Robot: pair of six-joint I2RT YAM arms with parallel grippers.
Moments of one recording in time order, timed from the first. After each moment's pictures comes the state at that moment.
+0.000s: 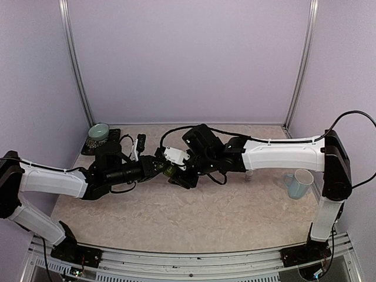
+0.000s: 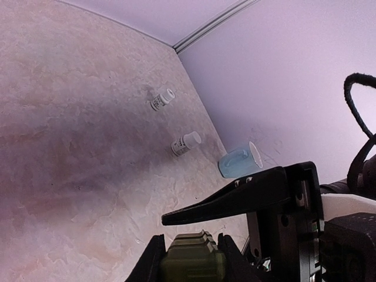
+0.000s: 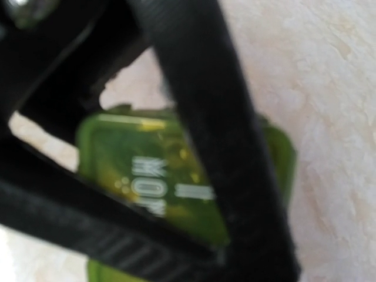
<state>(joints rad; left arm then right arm) -0.74 1.39 0.59 0.60 0.29 -0.86 1.04 1.86 1.46 -0.32 -0.05 -0.32</state>
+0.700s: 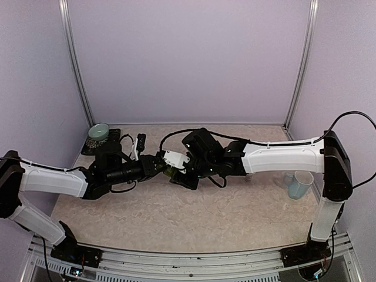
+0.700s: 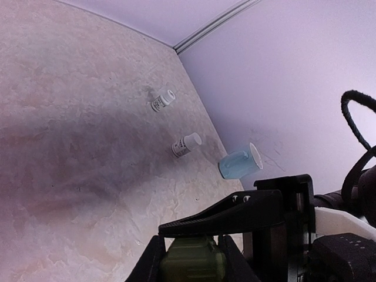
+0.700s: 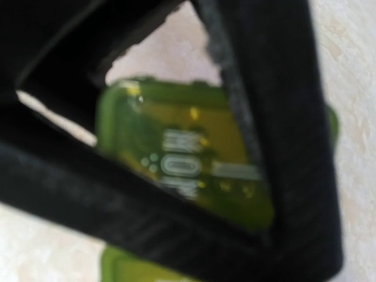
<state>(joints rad) -0.73 1.40 0.59 0.60 0.29 -0.86 1.05 1.85 1.41 -0.26 0.01 -0.37</state>
